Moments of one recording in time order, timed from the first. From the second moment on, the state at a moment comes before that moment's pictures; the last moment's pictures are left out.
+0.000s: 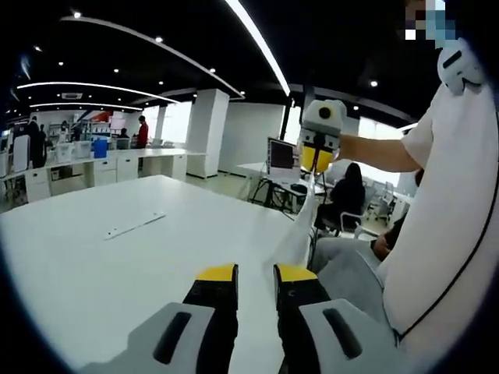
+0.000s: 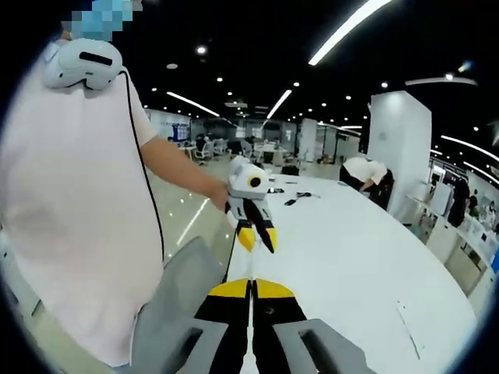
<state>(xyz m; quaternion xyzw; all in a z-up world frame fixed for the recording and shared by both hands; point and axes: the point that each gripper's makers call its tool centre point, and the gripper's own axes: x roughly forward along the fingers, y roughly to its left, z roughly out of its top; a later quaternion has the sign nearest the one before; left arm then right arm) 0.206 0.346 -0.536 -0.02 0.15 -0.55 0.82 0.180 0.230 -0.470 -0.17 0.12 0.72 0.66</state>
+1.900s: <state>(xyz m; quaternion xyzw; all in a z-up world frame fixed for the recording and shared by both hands) 0.167 0.321 -0.514 0.10 0.22 -0.58 0.77 0.198 0.209 -0.511 -0.15 0.19 0.68 0.69</state>
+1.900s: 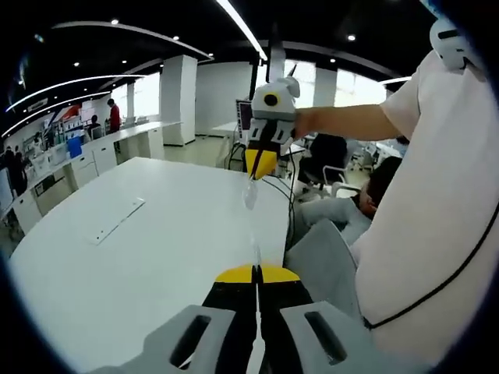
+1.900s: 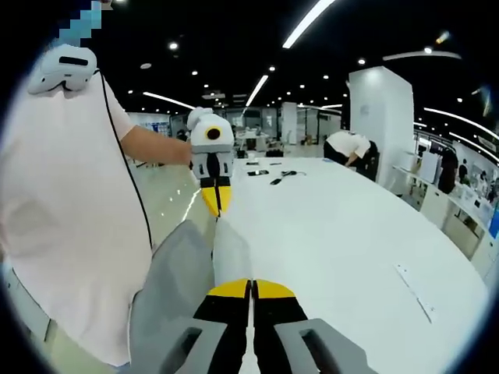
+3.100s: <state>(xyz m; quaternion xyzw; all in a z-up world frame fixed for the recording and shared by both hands) 0.164 0.307 -0.516 0.19 0.20 -0.58 0.76 0.162 0.297 -0.509 -0.22 0.15 0.71 0.65</state>
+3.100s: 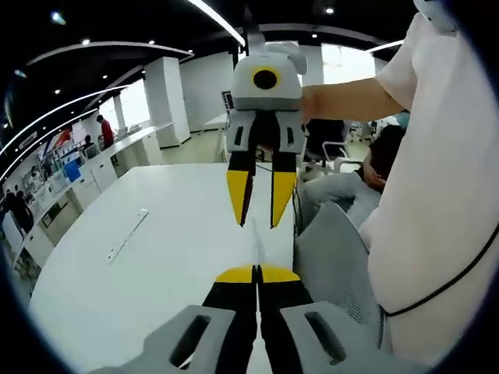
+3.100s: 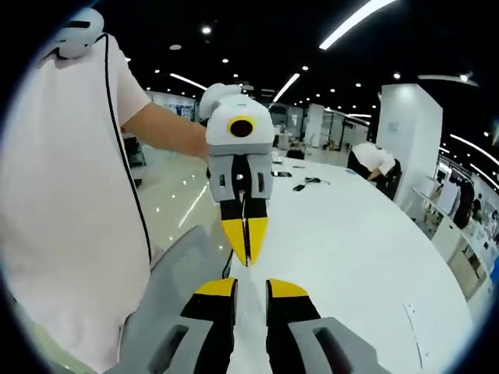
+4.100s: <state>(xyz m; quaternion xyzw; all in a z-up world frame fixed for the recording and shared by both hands) 0.165 0.309 -0.516 0.20 0.19 -0.59 0.76 0.162 0.308 -0.519 -0.24 0.16 0.72 0.64</state>
